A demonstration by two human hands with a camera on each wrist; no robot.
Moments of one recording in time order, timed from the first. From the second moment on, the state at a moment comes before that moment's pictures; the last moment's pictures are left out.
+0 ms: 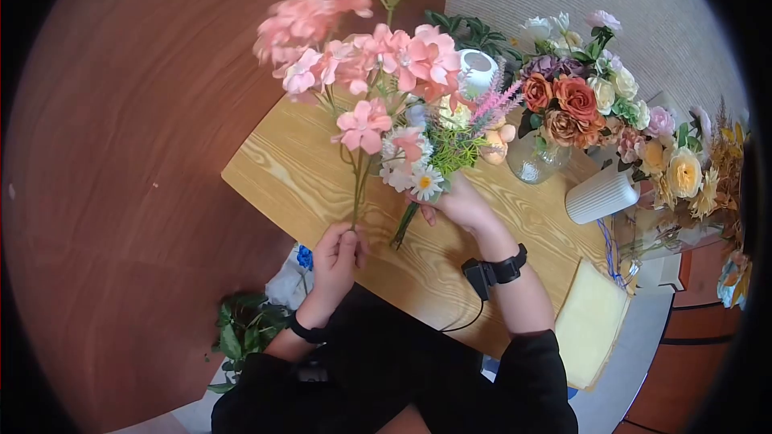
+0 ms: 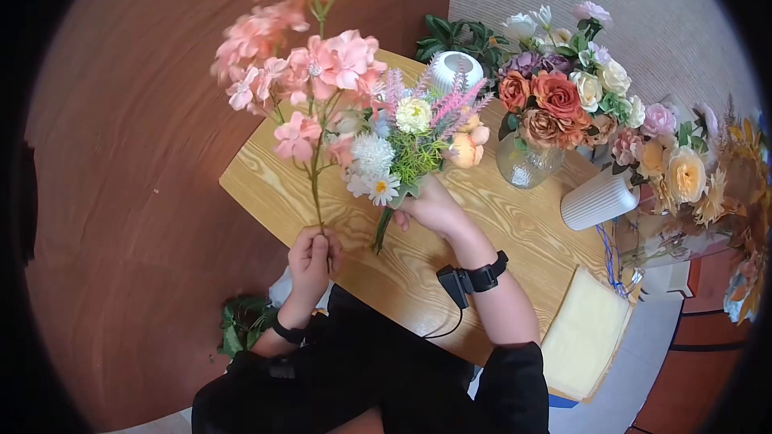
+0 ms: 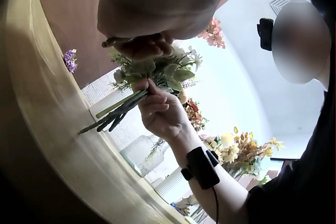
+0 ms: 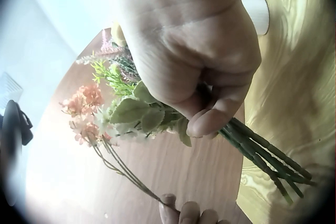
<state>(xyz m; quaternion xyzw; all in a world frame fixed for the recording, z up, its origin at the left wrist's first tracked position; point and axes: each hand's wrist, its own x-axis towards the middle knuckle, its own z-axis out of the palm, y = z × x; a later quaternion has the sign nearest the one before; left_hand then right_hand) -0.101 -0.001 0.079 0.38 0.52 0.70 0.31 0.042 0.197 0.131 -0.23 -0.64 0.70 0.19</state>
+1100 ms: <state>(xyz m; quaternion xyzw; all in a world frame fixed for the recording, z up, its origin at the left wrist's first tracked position) -0.060 0.053 0.100 0.46 0.53 0.68 0.18 0.011 0.185 0.123 -0.31 -0.62 0.67 0.28</state>
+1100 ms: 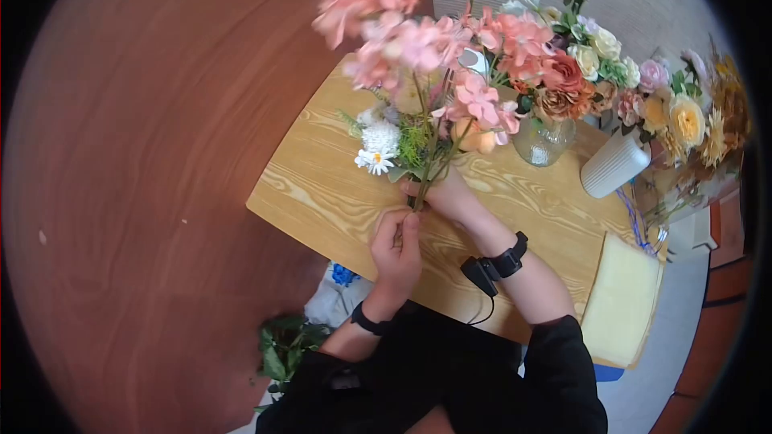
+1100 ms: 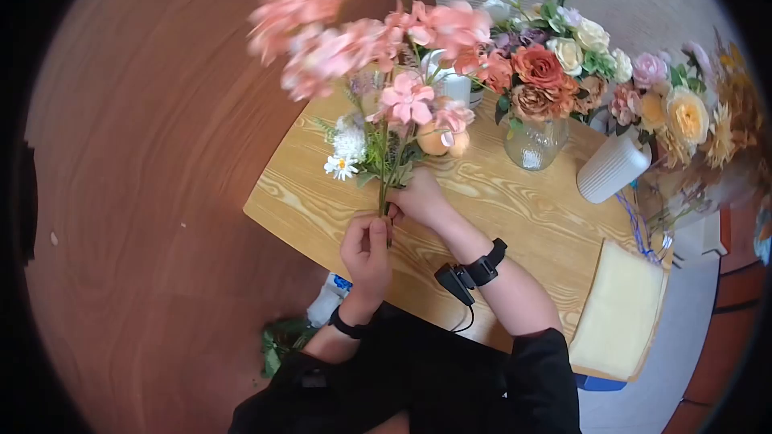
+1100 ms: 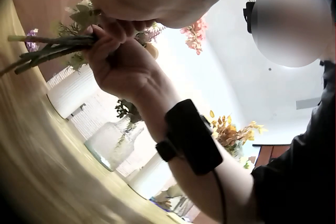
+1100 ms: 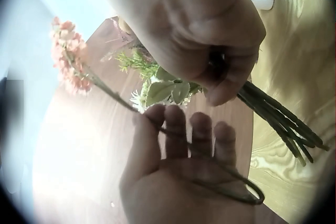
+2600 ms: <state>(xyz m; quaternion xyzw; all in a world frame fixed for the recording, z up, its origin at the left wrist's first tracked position) -0.170 -0.004 0.078 0.27 0.56 0.77 0.15 -0.056 0.088 0.138 -0.24 -0.75 0.44 0.43</state>
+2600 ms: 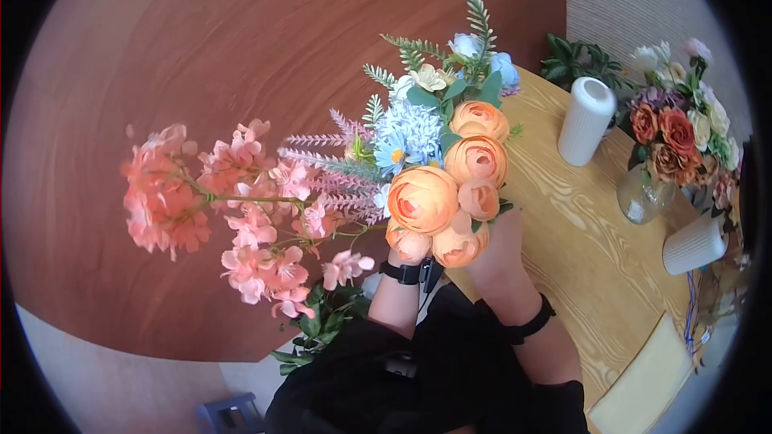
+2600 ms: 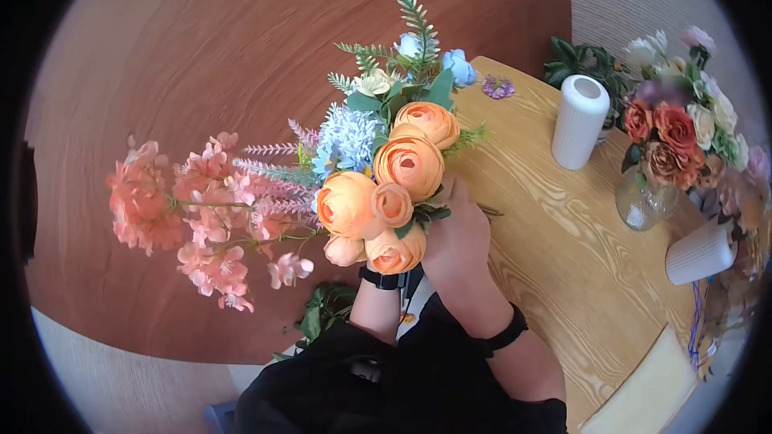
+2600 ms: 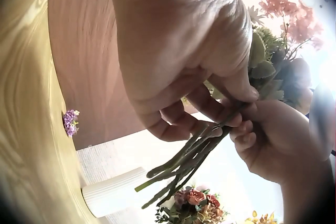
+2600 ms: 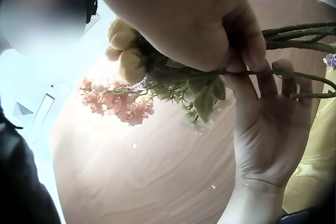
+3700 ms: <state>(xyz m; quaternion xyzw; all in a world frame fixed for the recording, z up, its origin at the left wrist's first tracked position) -0.173 0.031 0.111 0.40 0.14 0.69 0.59 -0.024 0.173 0.129 -0.24 -0.65 0.53 0.49</state>
